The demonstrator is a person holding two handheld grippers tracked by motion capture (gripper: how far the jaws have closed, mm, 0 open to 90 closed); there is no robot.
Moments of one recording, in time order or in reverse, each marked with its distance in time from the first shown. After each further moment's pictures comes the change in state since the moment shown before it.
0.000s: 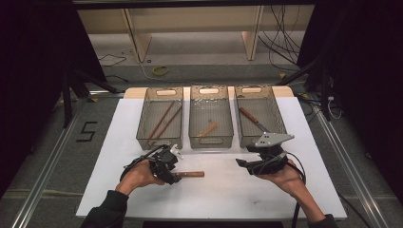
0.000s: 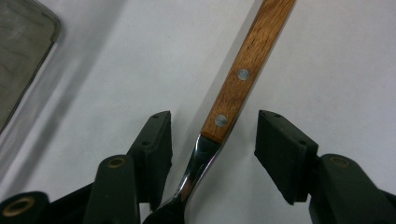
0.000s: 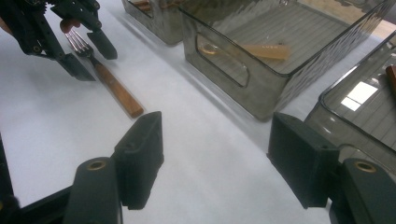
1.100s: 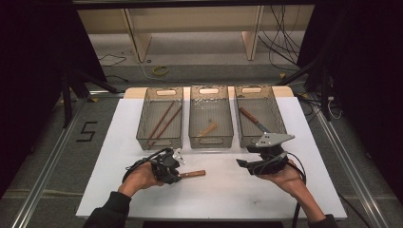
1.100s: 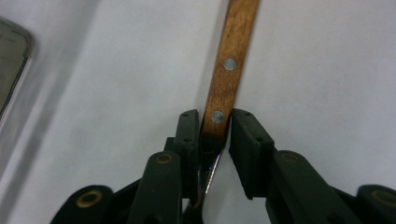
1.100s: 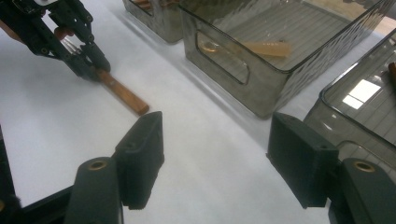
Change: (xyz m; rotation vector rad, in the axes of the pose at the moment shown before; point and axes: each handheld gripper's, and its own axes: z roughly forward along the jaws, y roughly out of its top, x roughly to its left) left arm -0.008 0.000 0.004 -0.004 -0.008 0.109; right arm -0.001 -0.002 0.000 0.001 0.008 0.008
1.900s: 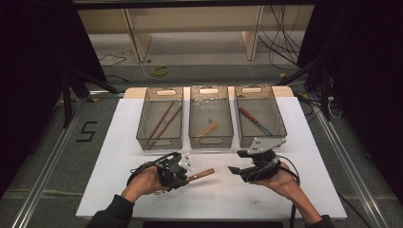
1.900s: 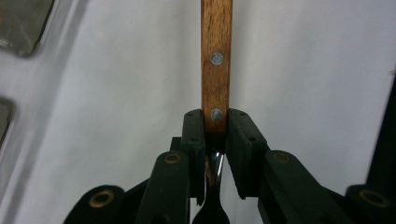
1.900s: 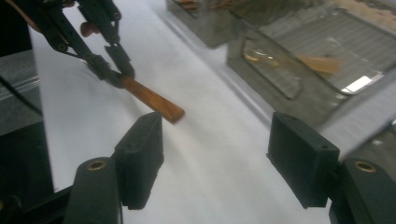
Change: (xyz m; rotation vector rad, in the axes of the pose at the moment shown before) left arm -0.037 0.023 -0.019 -0.054 -0.018 0.118; right arm 0.024 0.005 0.010 0.000 0.105 -0.098
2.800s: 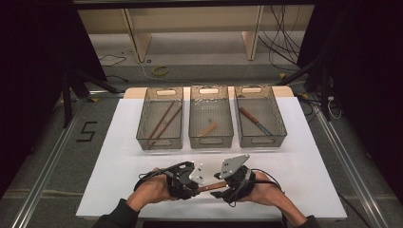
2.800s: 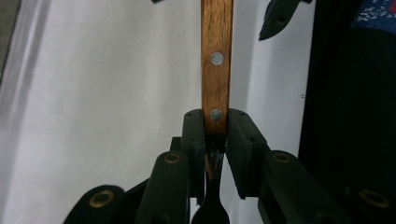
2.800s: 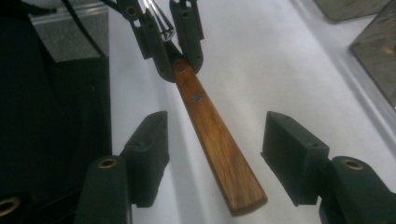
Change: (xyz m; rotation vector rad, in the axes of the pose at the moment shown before) left arm -0.035 0.022 -0.007 -0.012 -0.043 0.134; right arm 0.046 0.002 0.048 0.184 0.206 -0.233
